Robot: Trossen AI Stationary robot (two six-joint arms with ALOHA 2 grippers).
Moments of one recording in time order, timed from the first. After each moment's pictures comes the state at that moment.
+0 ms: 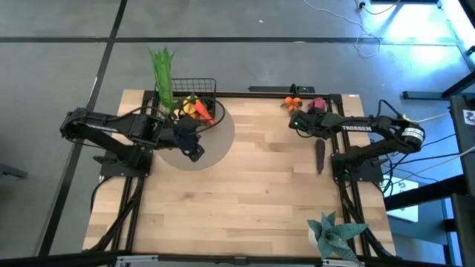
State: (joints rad) left arm -0.16 1.21 1.29 -1.02 -0.58 -0.70; right arm -0.51 1.33 0.59 -0.57 0.53 1.29
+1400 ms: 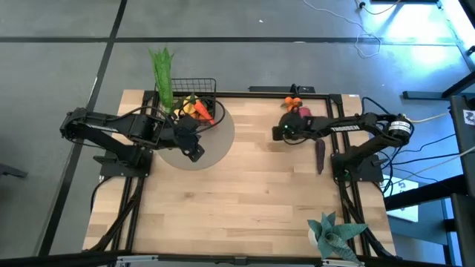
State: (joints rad) left arm -0.16 1.22 1.29 -1.02 -0.58 -0.70; right arm -0.39 1.48 0.64 -0.29 0.25 0.99
